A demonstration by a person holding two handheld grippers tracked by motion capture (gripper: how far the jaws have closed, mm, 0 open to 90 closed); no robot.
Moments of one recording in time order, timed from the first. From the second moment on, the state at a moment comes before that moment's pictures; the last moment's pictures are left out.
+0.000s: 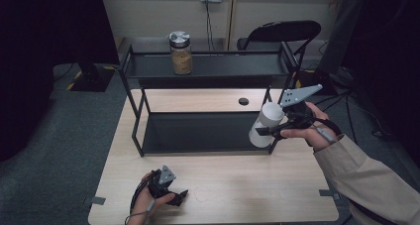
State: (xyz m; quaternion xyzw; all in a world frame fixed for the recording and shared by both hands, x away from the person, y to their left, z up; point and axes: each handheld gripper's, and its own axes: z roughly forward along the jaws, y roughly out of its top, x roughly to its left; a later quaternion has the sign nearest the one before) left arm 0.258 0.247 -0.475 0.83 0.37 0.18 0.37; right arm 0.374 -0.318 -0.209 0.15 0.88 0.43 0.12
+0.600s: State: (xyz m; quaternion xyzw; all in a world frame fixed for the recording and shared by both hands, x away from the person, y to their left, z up) left arm 0.258 0.248 -0.475 0.83 0.37 0.18 0.37; right arm 0.394 -0.283 -0.151 0.15 0.89 0.42 0.12
